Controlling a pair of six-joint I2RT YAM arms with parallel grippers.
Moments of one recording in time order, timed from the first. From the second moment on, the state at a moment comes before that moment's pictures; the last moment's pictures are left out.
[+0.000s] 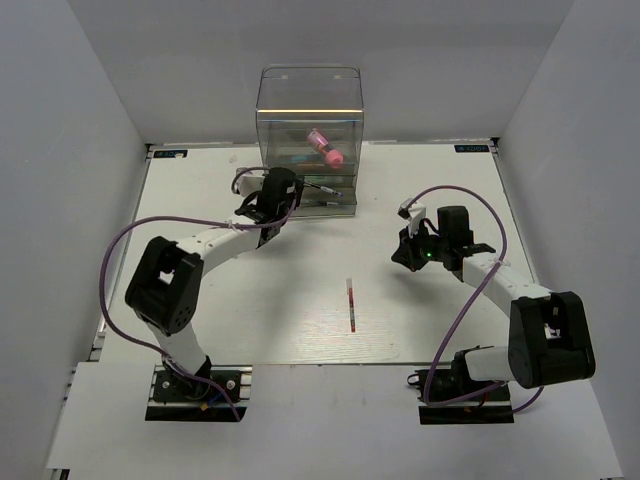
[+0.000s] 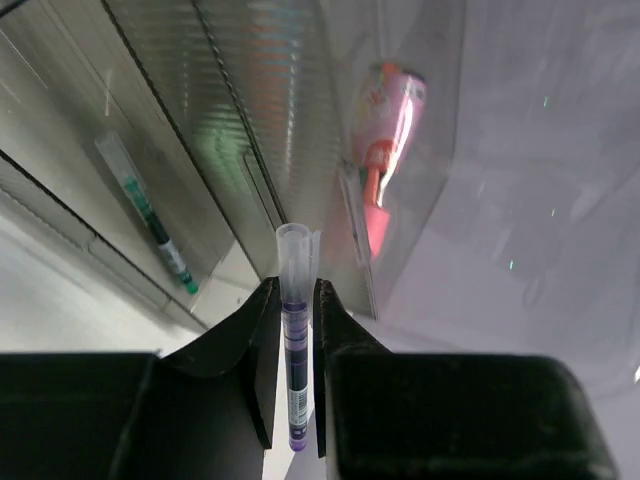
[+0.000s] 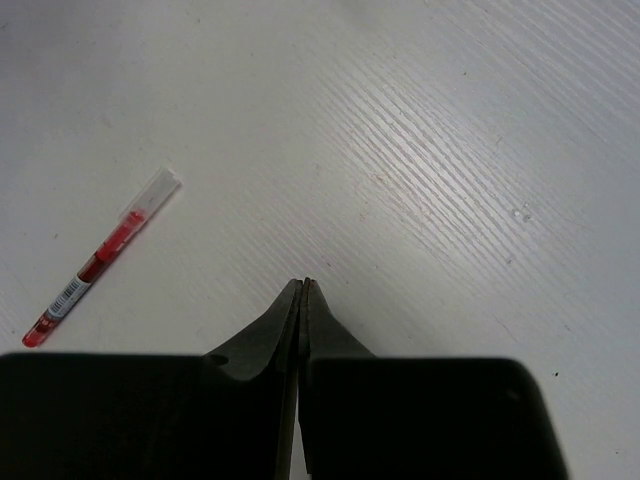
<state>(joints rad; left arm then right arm) -0.55 1.72 1.15 0.12 -0.44 -1.57 0.20 1.33 0.67 -0.13 -0.60 -0.30</state>
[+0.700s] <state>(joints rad) -0.55 1.97 1.36 -0.05 -0.57 -1.85 0.20 1.33 0.66 -0.15 -0.66 -0.31</state>
